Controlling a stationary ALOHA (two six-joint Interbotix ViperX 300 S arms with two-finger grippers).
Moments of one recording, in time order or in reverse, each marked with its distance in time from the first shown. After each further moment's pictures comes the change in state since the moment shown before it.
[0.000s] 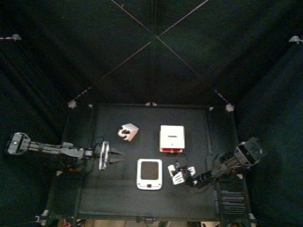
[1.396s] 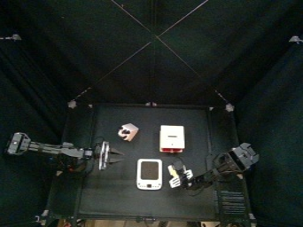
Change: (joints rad) left arm 0.000 0.000 0.003 0.000 0.000 0.002; right arm -0.034 0.149 -0.018 0.046 -0.129 -0.003
